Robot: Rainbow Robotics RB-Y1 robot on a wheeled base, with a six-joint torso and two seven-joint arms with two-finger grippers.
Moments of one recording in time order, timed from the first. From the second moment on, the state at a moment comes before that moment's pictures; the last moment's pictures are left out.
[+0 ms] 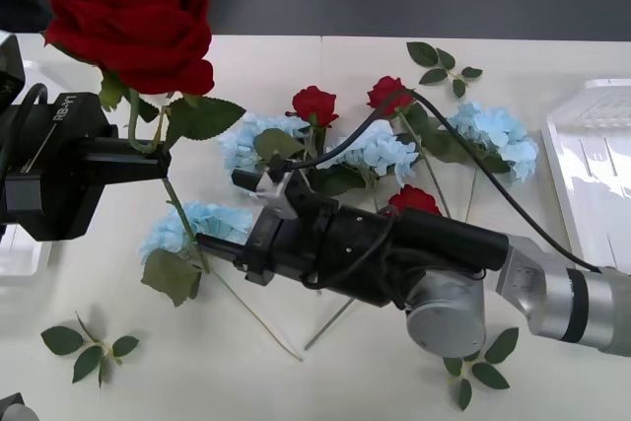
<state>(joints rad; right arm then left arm) -0.65 -0.71 1.20 -1.89 -1.17 -0.19 1.99 -0.27 0.26 0.51 -2.00 1.95 1.81 -2.33</state>
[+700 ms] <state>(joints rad) -0.65 -0.95 1.27 -2.10 -1.21 -0.19 1.94 -0.28 0.18 0.53 -1.99 1.86 1.81 -2.33</state>
